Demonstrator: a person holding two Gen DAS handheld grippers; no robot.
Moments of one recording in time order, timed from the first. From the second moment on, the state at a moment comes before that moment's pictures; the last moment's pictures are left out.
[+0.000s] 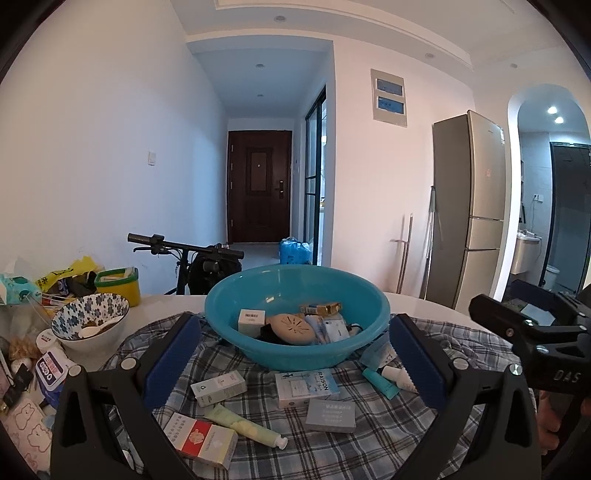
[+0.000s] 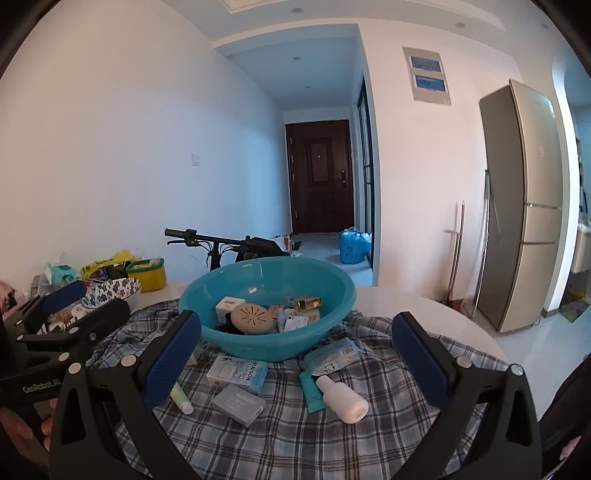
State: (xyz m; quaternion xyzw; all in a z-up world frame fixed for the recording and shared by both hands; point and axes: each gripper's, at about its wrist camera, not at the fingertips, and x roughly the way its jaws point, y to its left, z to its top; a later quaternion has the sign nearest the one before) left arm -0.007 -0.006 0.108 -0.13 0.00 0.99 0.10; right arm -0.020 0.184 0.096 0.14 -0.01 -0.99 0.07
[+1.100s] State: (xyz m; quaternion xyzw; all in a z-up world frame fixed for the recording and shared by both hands) left arm -0.064 0.003 0.035 -0.24 0.00 0.97 0.08; right arm -0.063 0.182 0.044 0.23 -0.02 -0.97 0.07
